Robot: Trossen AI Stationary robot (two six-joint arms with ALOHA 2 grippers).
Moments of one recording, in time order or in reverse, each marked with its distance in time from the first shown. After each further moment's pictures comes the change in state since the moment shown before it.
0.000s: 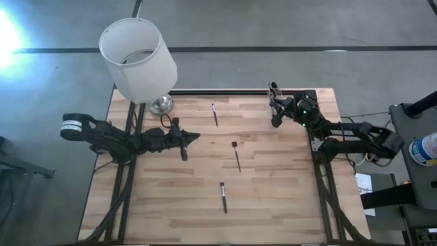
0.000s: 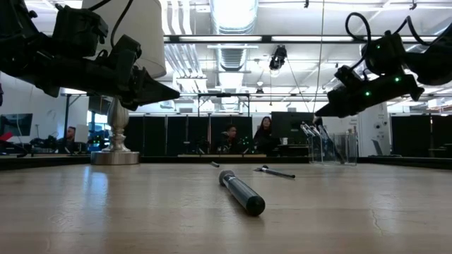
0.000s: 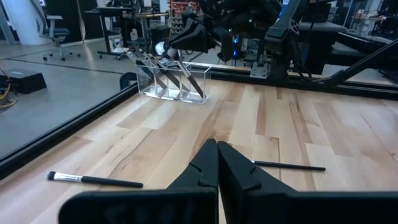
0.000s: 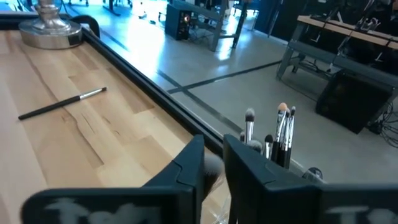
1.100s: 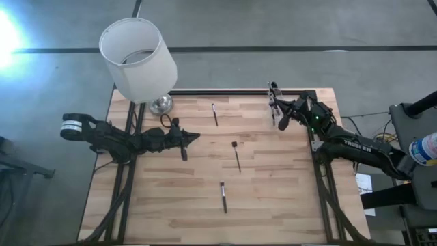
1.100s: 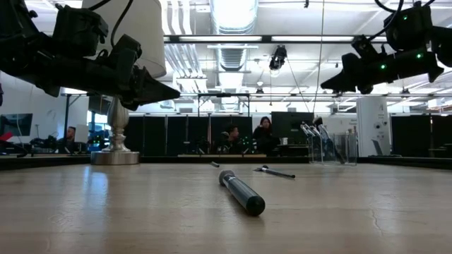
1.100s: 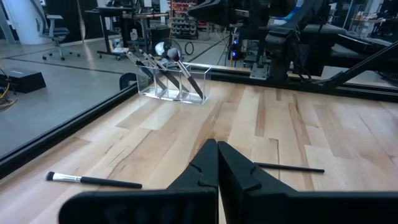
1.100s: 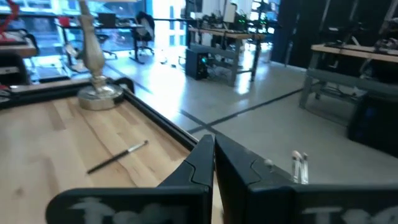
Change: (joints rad) left arm 0.000 0.000 0.003 0.000 0.000 -0.007; right arm 0.091 -0.419 0.000 -0.263 -0.015 0.135
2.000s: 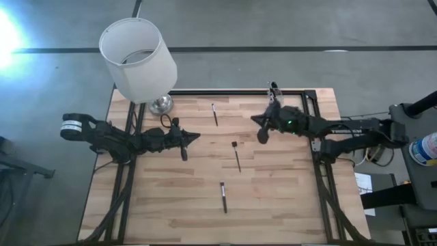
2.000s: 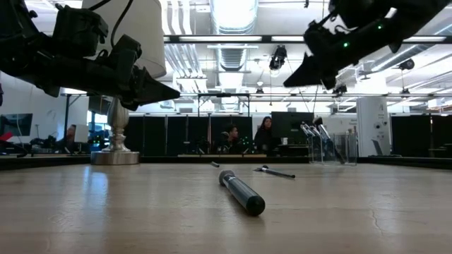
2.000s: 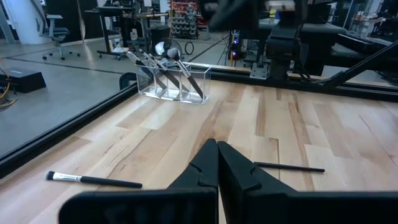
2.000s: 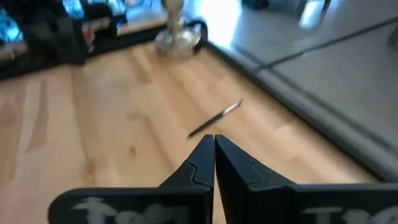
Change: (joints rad) left arm 0.000 0.000 -0.001 0.000 0.000 0.000; right arm 0.468 0.390 0.377 -0.317 0.220 0.197
